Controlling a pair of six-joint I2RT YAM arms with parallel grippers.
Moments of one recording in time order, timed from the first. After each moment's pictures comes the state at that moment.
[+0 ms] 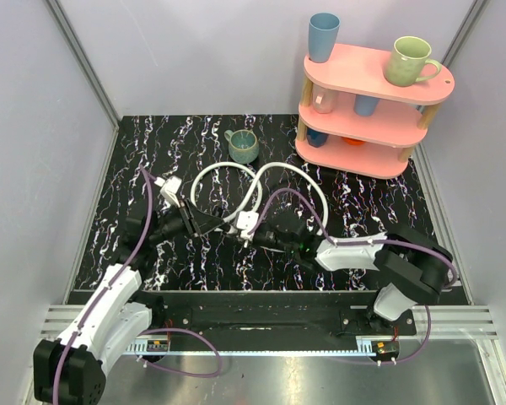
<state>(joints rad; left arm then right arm) -0.23 0.77 0.43 0.04 0.69 -0.74 1.02 1.61 0.66 0.83 -0.21 -0.36</state>
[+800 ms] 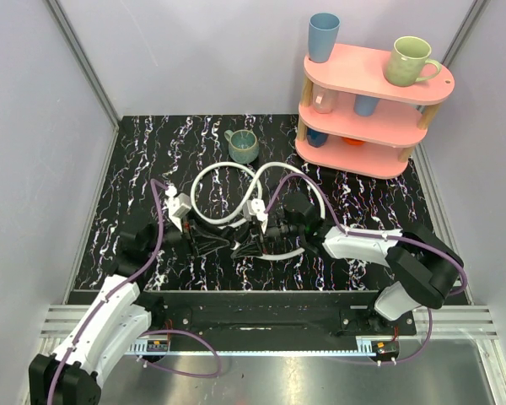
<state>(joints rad) -0.28 0.65 0.38 0.24 1.08 -0.34 0.87 1.53 0.73 0.64 -0.89 -0.06</state>
